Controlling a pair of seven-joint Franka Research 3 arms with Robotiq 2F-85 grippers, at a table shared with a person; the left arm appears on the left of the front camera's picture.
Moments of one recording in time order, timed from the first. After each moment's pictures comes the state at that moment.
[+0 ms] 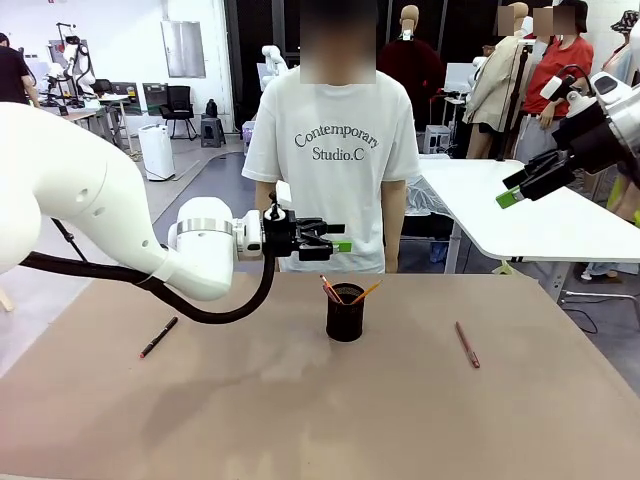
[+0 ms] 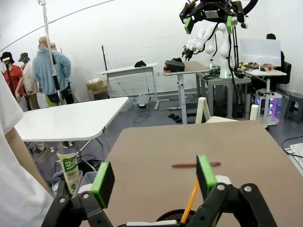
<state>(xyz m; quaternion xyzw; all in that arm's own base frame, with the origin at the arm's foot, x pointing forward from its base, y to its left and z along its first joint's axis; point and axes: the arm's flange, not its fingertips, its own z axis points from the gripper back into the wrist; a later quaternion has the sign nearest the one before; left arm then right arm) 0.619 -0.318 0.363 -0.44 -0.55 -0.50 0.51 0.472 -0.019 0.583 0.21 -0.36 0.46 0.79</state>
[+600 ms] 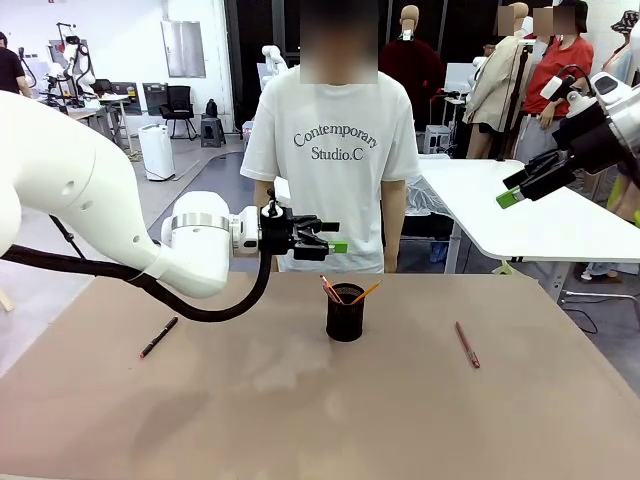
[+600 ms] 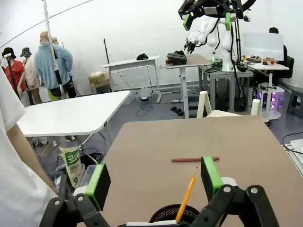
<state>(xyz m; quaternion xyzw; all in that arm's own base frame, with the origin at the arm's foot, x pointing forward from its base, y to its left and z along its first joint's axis) 0.609 -0.312 0.372 -0.43 -0.54 -0.50 0.52 0.472 -0.019 0.583 0.21 -0.36 0.46 0.79</state>
